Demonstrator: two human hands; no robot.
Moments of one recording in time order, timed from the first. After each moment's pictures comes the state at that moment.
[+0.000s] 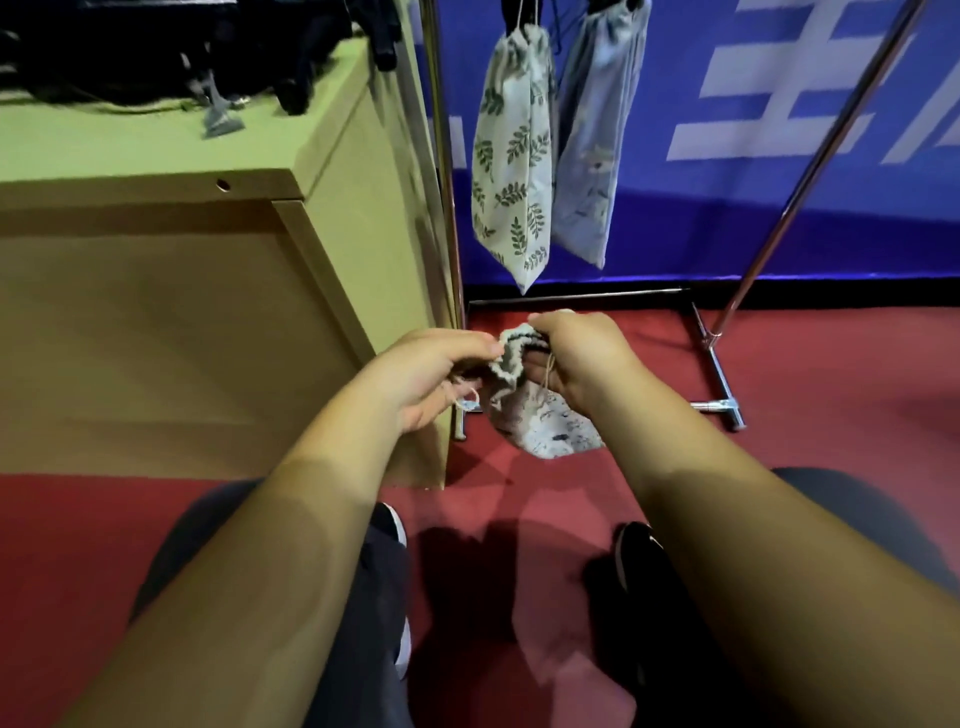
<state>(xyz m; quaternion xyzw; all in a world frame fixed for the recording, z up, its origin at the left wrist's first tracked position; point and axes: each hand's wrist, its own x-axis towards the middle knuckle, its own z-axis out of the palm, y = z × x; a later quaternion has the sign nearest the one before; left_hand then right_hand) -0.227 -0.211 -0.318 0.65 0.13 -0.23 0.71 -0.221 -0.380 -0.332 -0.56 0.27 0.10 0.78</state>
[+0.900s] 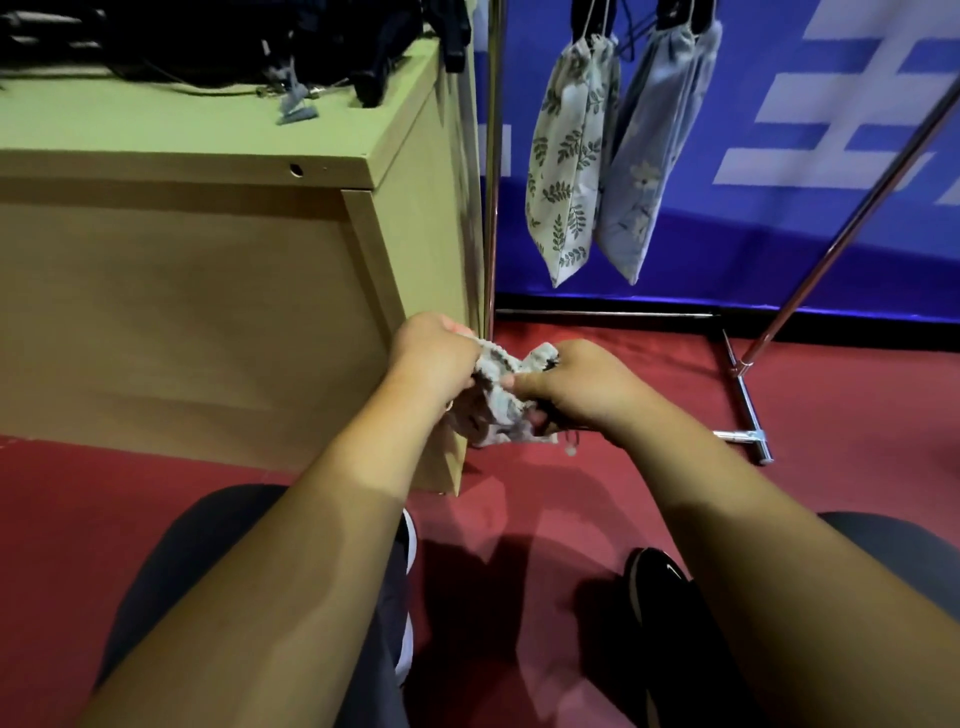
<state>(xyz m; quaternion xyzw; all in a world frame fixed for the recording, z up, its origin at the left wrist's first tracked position) -0.215 -0.186 -0.322 0.80 0.21 -0.04 0.56 -0.239 -0.361 -0.325 -0.83 0.02 0.21 0.52</state>
